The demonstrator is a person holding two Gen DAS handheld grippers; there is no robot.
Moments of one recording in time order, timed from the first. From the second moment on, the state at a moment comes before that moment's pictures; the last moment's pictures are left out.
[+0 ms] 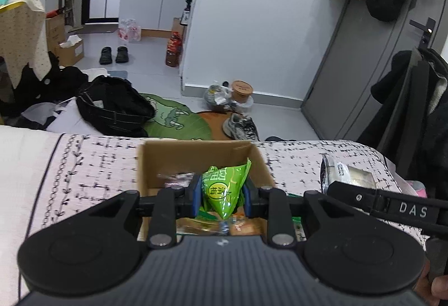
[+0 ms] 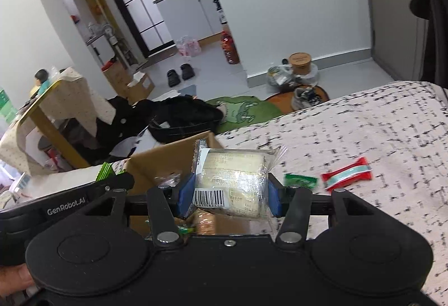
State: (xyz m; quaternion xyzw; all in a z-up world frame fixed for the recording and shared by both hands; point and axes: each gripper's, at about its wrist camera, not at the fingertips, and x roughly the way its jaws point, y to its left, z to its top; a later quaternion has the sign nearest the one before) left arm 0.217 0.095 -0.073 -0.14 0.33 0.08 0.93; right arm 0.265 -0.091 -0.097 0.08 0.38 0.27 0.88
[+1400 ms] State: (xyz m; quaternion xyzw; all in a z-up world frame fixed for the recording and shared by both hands) left arm 0.211 0.132 -0.088 -0.17 0.33 0.11 0.92; right arm 0.255 -0.087 -0.110 0.10 0.41 0.29 0.86
